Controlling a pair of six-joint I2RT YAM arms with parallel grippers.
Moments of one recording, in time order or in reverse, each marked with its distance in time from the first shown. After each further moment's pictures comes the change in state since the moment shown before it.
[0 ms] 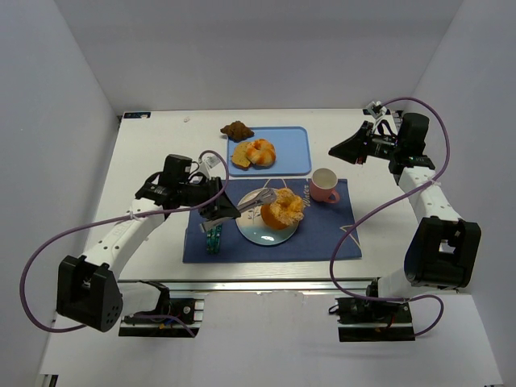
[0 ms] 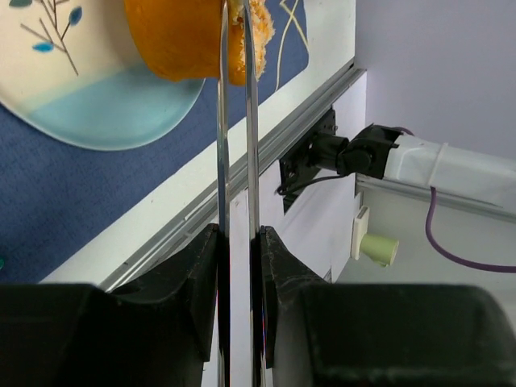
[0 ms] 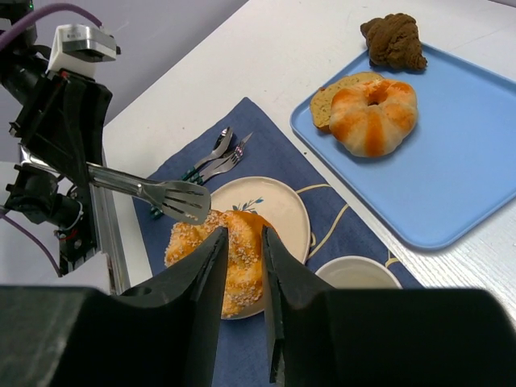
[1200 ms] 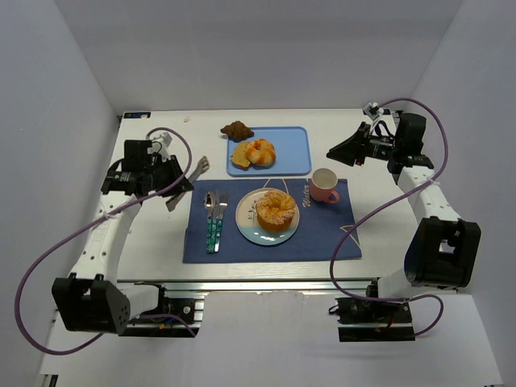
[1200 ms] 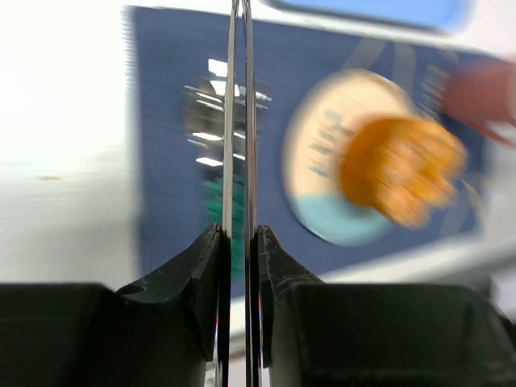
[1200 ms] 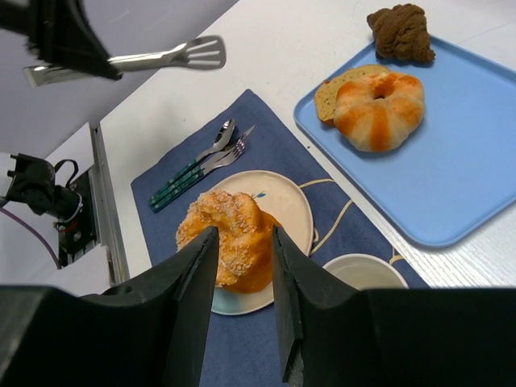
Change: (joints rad) left arm 0.261 -0.054 0.196 -0.254 -0.430 0.238; right arm 0.017 0.000 0.006 -0.050 0.004 -0.044
